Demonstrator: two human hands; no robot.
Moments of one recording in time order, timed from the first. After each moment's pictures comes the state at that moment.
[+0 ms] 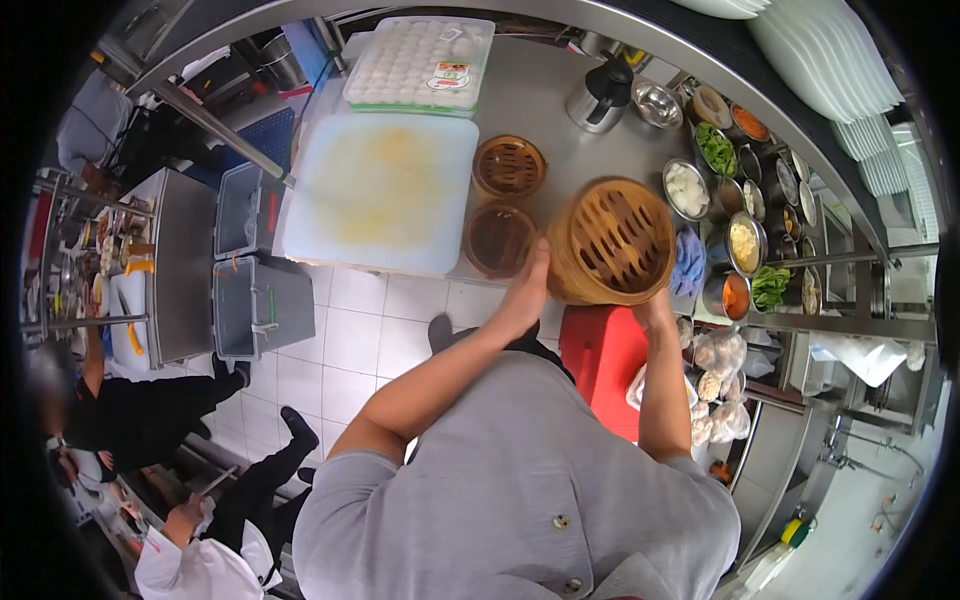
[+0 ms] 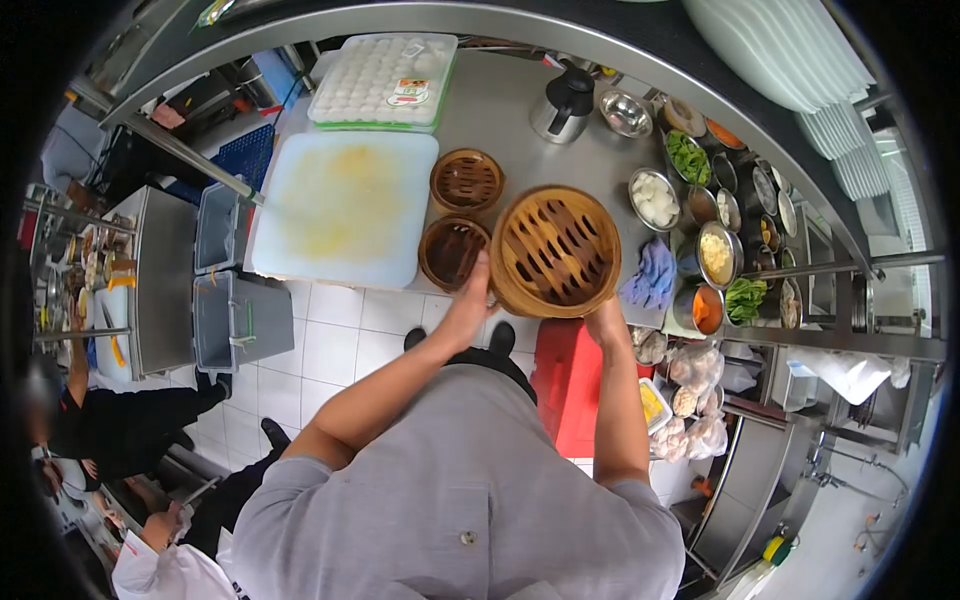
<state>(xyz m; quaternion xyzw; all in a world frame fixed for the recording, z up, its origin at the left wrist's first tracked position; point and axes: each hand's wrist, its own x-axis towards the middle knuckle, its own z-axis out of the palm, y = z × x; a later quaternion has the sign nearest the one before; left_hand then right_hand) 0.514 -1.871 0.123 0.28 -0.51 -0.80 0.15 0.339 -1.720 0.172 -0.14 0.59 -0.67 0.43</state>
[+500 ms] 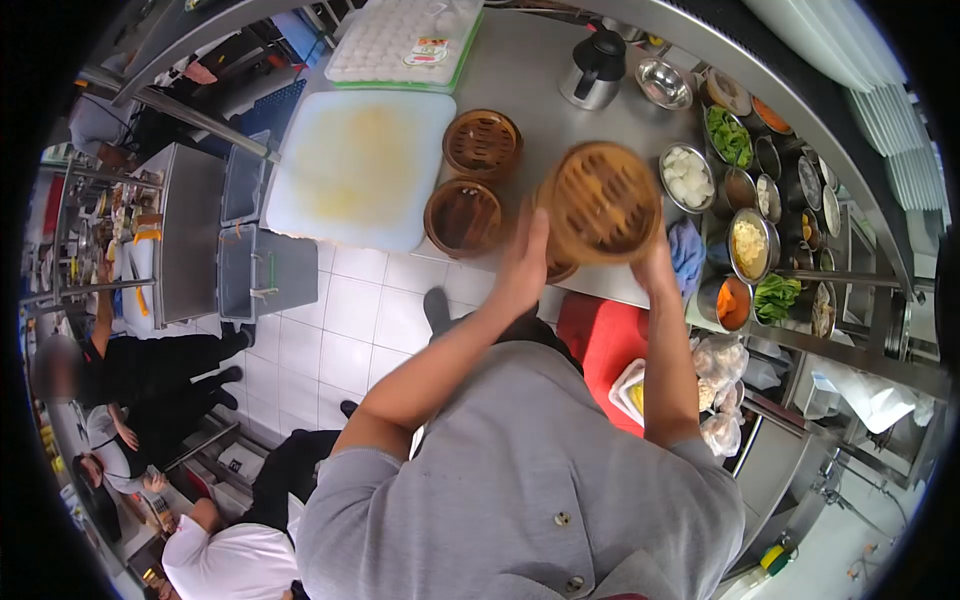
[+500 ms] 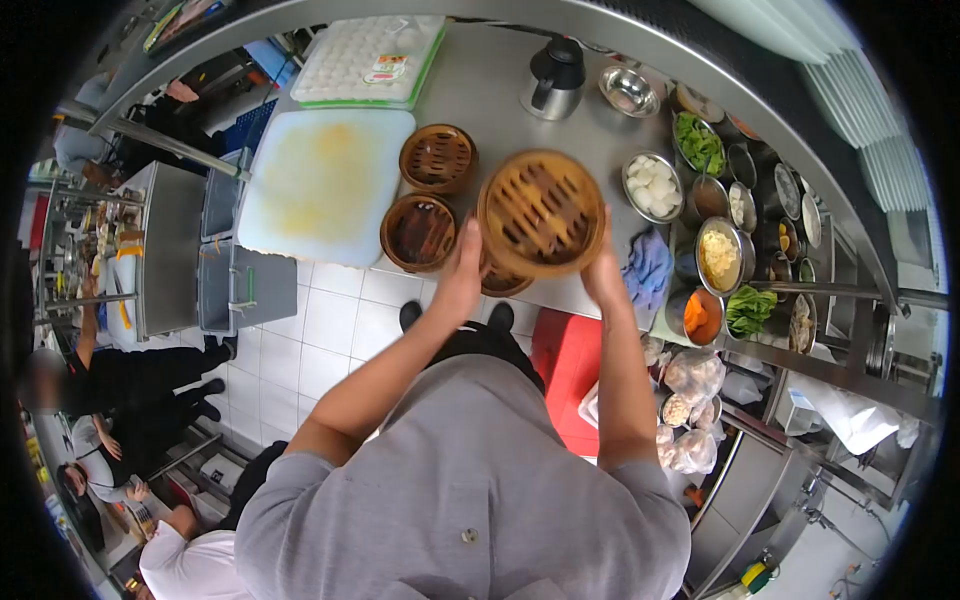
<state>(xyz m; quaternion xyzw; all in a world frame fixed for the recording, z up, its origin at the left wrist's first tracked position) 0.440 -1.833 0.175 0.37 -0.51 -0.74 0.24 0.238 -1.733 0.152 -0.20 0.55 -0.65 0.48</state>
